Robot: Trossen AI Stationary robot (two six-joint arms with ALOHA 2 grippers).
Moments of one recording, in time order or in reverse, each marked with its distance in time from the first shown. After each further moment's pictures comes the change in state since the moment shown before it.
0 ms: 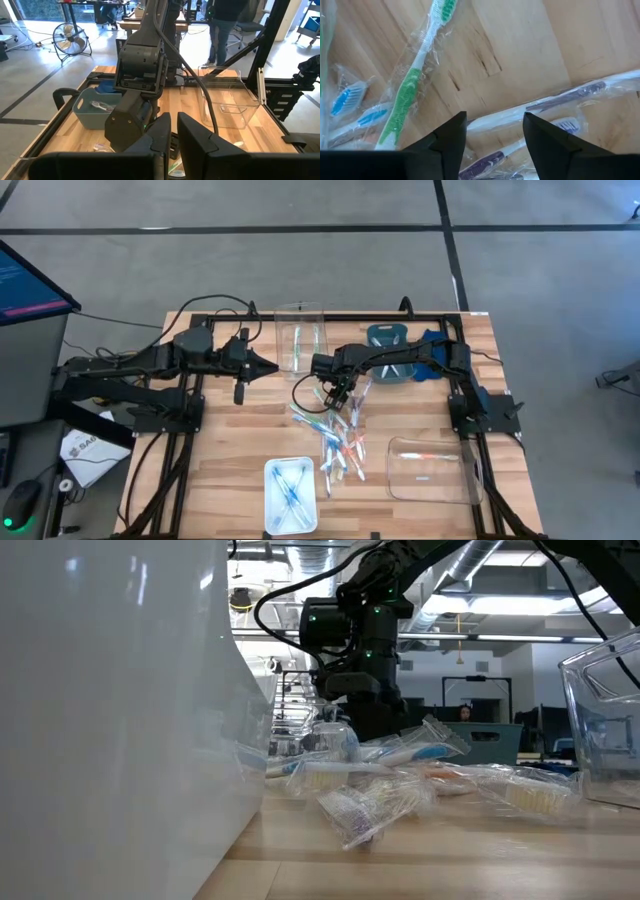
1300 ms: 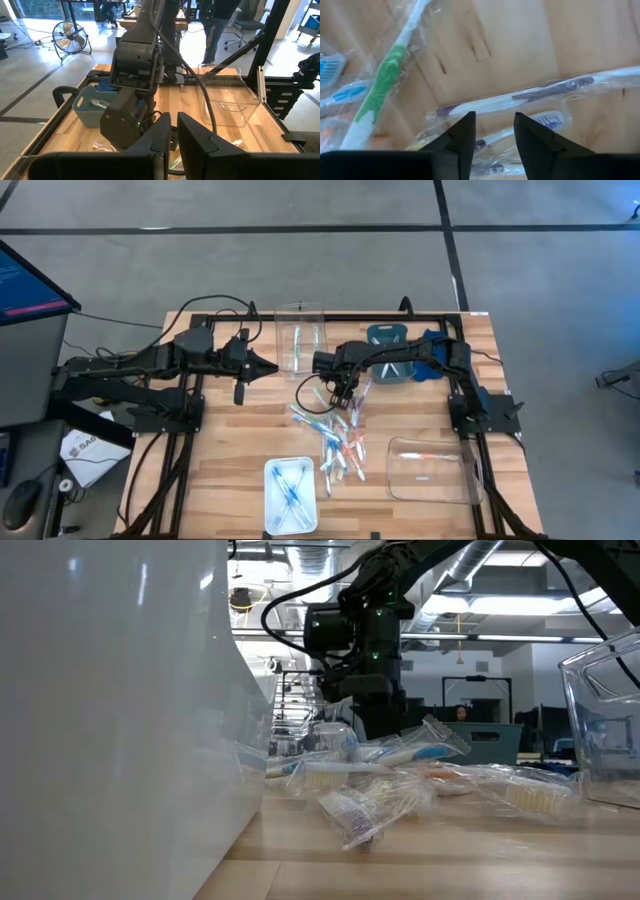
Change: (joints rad) left arm 0.000 0.000 0.000 -0.009 0.000 0.000; right arm -0.019 0.000 0.000 -0.048 -0.004 -0.121
